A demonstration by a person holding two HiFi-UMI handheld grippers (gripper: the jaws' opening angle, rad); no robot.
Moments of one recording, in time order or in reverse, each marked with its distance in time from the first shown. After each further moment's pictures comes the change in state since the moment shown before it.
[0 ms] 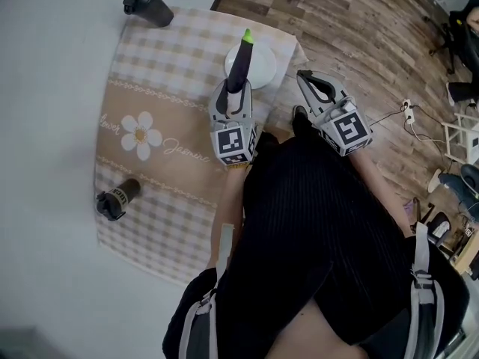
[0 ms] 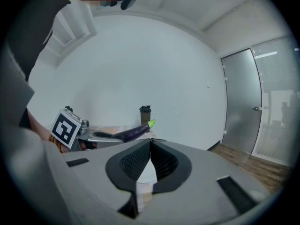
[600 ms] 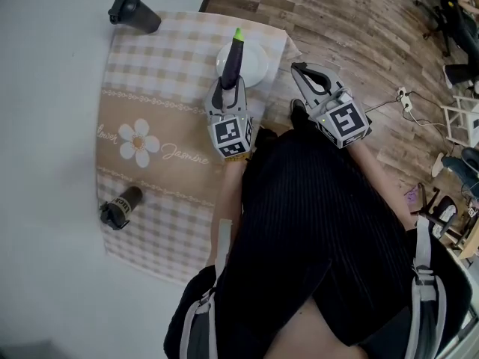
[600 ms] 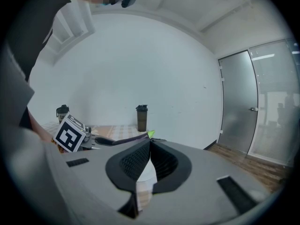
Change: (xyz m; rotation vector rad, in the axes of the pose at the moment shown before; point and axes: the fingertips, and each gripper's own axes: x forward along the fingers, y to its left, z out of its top) left arm 0.022 0.006 -0.034 0.006 0.102 0.007; right arm 0.001 -0.010 -0.003 0.000 0.002 -0.038
